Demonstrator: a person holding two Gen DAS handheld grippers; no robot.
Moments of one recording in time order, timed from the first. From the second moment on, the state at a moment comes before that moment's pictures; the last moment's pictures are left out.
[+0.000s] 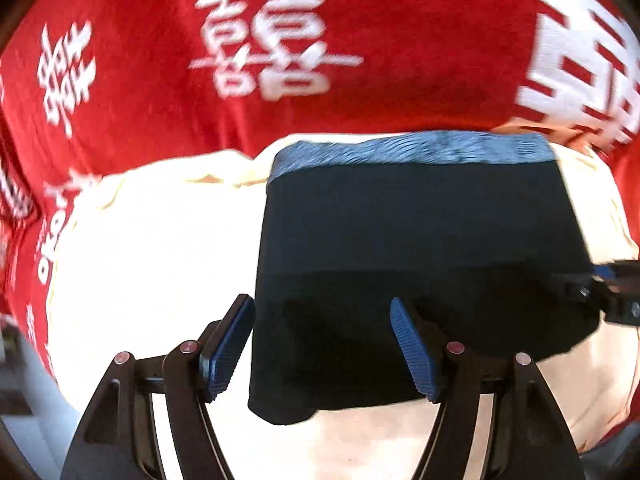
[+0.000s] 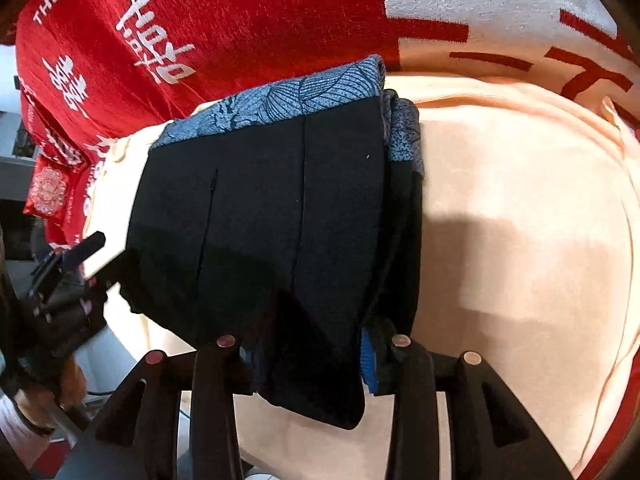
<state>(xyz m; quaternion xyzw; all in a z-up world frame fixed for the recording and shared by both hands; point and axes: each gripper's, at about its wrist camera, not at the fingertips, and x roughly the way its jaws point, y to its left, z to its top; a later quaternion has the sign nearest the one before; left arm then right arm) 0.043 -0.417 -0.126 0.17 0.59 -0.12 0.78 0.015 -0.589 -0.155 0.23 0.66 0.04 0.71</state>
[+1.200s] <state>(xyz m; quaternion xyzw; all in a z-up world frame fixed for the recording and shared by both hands) 0.051 -0.411 -0.164 0.14 0.63 -0.09 0.76 -0.033 -0.621 -0.135 0.26 0.66 -0.04 0.70</state>
